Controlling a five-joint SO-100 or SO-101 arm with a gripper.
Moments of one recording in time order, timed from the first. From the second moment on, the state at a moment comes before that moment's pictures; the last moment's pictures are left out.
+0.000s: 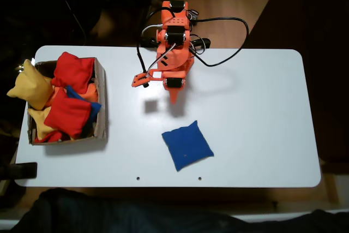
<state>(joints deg) 2.0 189.1 167.8 77.4 -2.4</state>
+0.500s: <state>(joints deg) 1.7 189.1 167.8 77.4 -2.4</state>
